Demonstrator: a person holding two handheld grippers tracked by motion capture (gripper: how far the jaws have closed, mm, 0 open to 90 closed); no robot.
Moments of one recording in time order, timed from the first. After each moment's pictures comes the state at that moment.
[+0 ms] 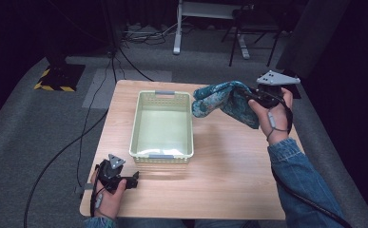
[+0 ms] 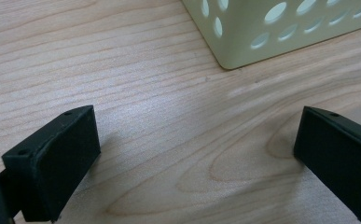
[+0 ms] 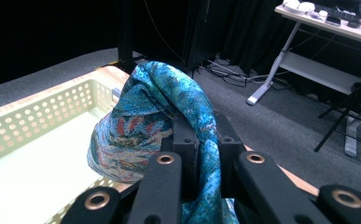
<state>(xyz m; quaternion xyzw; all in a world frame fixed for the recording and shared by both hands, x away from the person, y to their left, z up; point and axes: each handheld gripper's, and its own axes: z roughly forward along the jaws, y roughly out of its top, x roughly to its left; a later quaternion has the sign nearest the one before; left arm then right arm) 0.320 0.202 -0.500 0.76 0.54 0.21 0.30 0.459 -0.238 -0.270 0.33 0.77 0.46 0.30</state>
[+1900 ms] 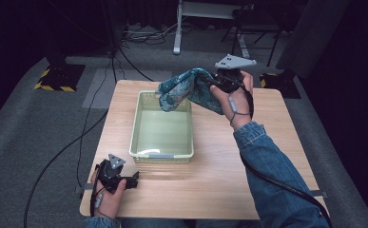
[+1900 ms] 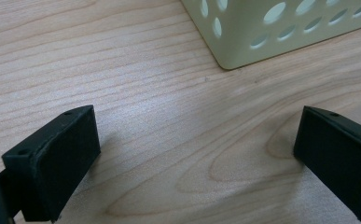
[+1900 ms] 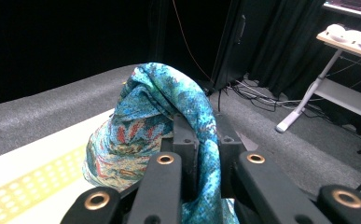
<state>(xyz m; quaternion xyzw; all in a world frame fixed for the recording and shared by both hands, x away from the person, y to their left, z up) 0.320 0.202 -0.500 0.76 0.54 0.21 0.30 0.486 -0.138 -0.252 0.28 0.78 0.49 0.28</state>
